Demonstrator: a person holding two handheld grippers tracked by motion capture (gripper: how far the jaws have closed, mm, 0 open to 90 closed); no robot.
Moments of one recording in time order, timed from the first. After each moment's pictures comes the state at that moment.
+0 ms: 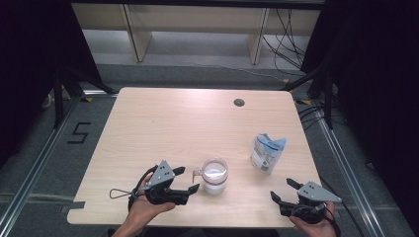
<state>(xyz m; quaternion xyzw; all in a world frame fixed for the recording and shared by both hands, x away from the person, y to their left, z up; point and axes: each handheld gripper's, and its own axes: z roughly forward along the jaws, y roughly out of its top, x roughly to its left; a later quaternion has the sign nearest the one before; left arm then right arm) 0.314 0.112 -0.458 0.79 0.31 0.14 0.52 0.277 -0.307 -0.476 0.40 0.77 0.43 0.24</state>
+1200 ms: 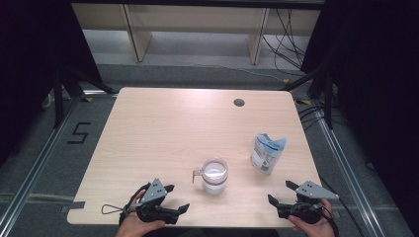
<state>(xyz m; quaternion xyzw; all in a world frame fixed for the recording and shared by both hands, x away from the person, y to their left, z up) 0.288 0.136 -0.499 0.81 0.33 0.11 0.47 0.282 -0.307 -0.484 0.42 0.77 0.44 0.20</state>
